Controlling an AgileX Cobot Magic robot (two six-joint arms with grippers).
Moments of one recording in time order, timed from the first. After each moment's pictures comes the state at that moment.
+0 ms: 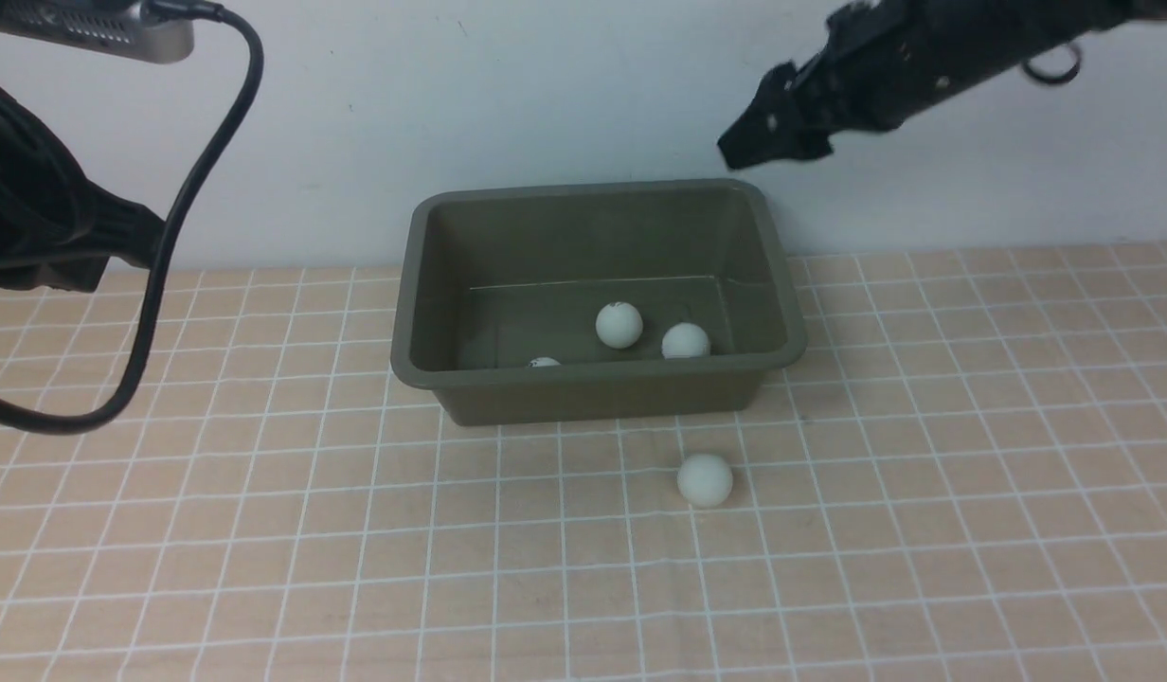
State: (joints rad) right arm 0.22 1.88 -1.88 0.58 1.10 -0.57; left arm -0.12 1.29 -1.36 0.05 1.14 0.07
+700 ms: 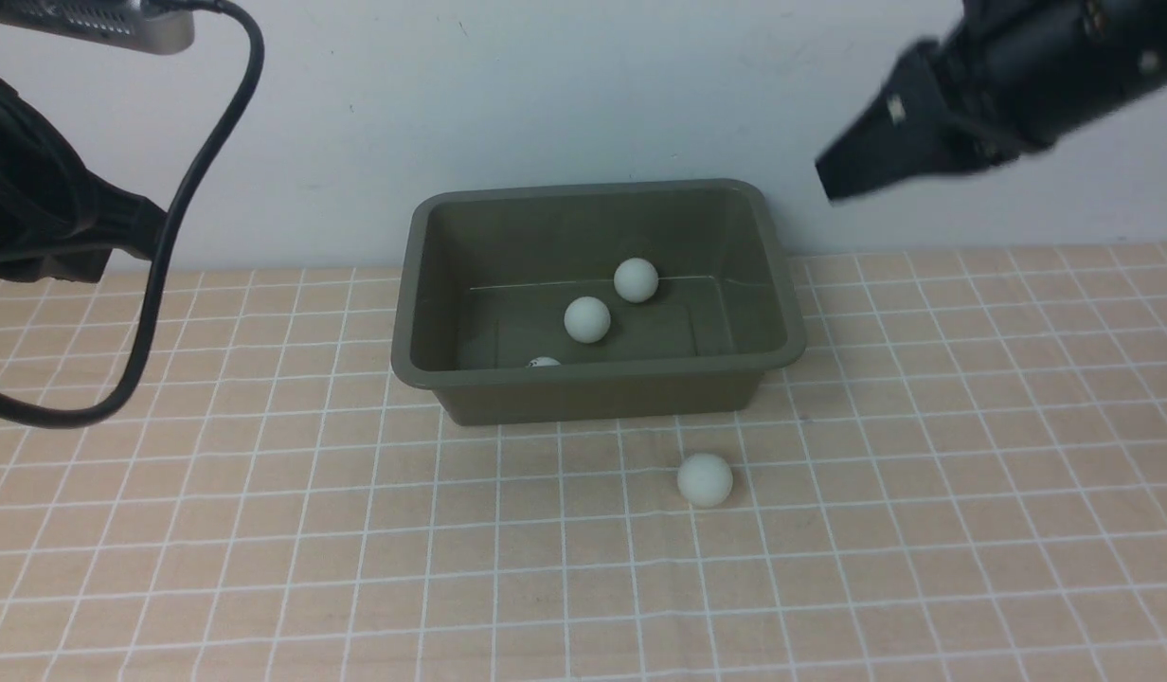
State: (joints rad) right arm 0.22 1.51 -1.50 0.62 1.25 -0.46; left arm -0.12 1.29 -1.36 0.04 1.12 0.07
